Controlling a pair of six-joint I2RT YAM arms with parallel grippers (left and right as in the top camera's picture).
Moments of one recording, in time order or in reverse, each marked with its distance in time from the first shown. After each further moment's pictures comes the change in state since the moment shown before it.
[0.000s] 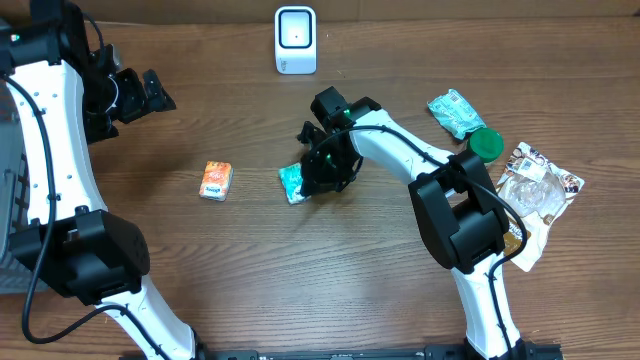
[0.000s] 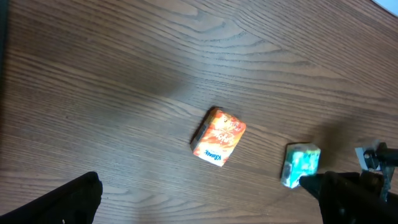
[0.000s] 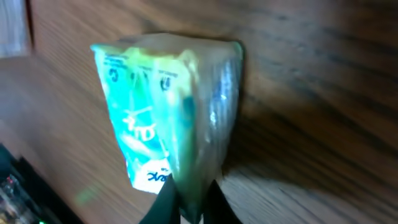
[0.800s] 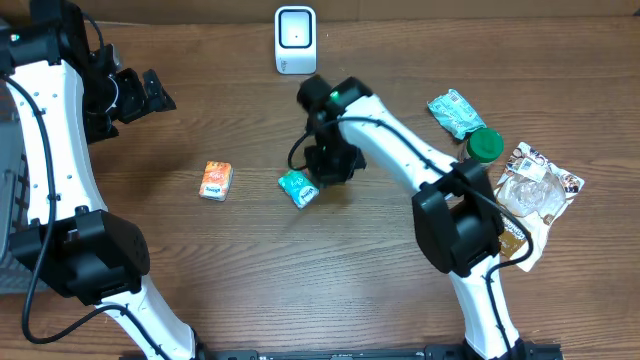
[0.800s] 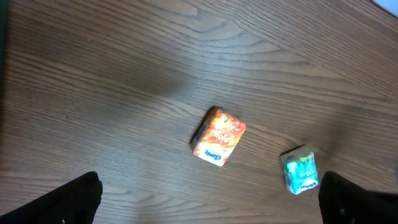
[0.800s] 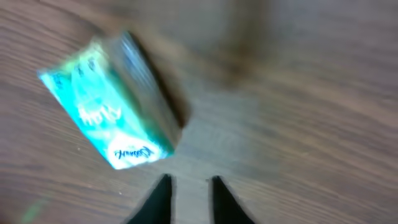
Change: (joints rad) left arm 0.000 0.000 0.000 0.000 0.000 0.000; right arm 0.027 0.000 0.237 -0.338 0.338 0.063
